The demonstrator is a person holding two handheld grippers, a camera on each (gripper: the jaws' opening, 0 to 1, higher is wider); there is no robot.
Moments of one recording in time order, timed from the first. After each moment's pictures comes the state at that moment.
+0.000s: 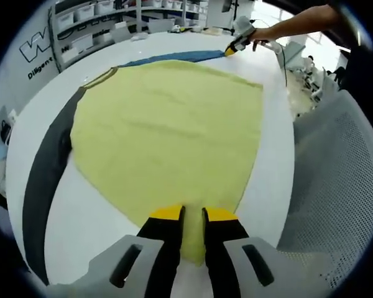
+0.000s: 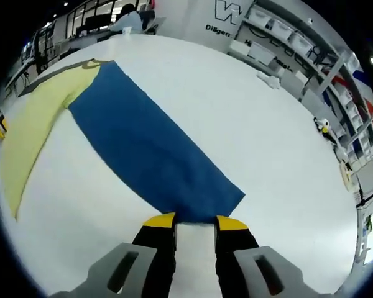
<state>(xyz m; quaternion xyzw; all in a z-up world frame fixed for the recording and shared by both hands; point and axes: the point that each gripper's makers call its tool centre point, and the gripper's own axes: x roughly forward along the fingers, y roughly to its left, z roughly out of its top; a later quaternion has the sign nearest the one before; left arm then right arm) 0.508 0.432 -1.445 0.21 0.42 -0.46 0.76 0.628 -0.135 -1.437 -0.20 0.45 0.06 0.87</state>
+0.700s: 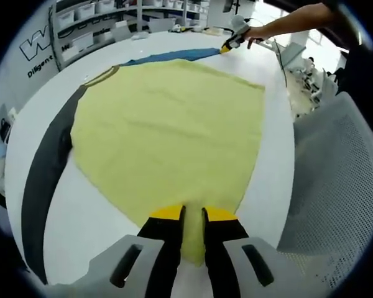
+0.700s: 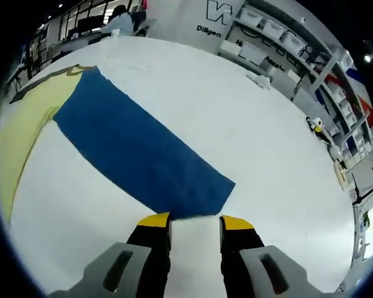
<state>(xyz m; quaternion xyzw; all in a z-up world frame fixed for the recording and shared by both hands) 0.511 0.432 -1.445 0.21 0.42 -0.46 0.76 0.643 -0.152 -1.428 -0.20 0.44 0.04 0.87</state>
